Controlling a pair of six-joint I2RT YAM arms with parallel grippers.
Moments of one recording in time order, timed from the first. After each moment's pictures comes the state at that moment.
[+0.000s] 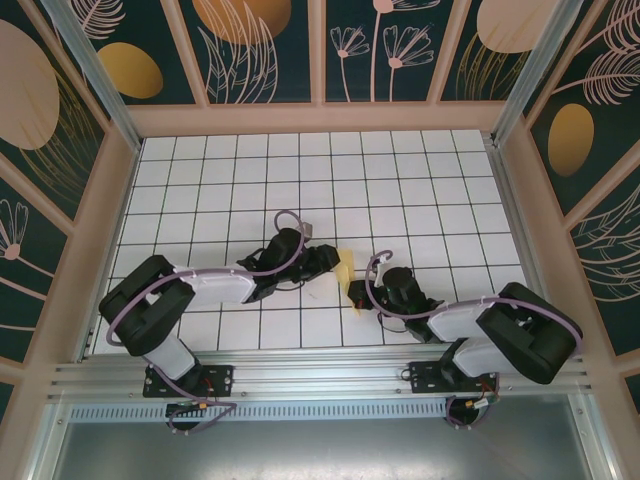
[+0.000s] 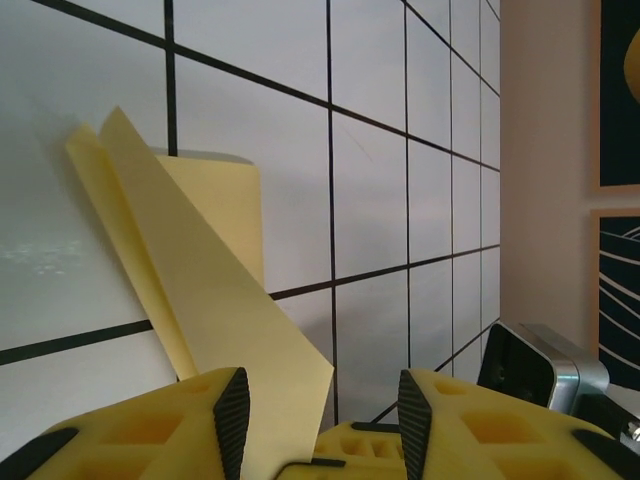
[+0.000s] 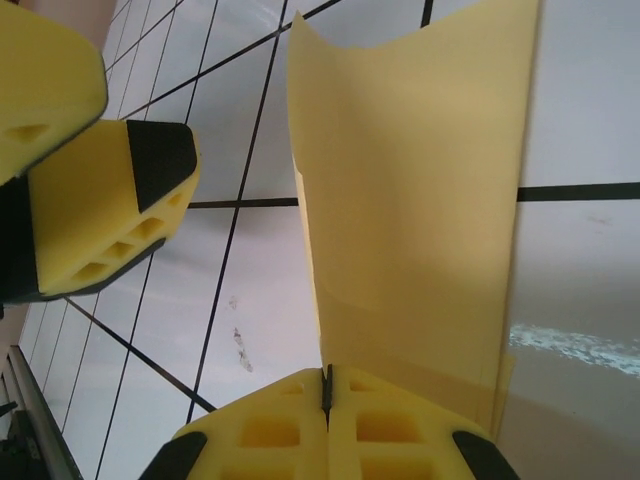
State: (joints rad) left arm -0.82 1.63 0.70 0.38 0.22 -1.16; right arm 0.78 1.35 0.16 0.68 -0.16 0.86
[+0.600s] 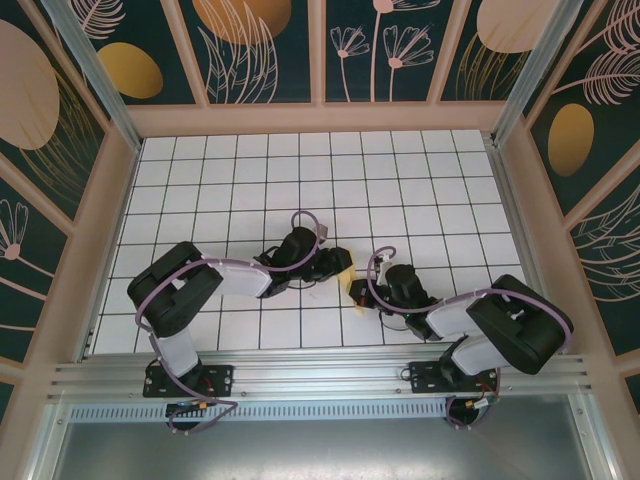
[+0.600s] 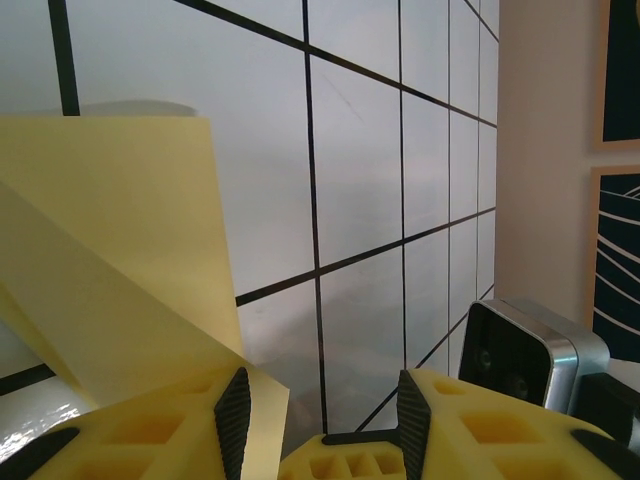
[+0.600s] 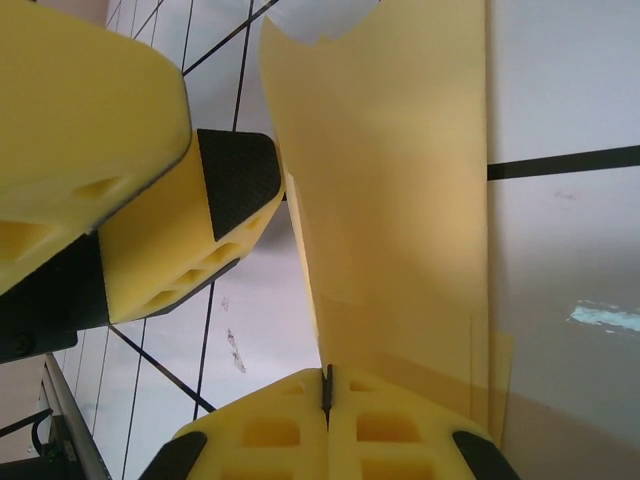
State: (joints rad) left arm -0.83 1.79 0.77 0.46 0.32 -1.16; right arm 0.72 1.41 0.15 0.73 -0.25 0.92
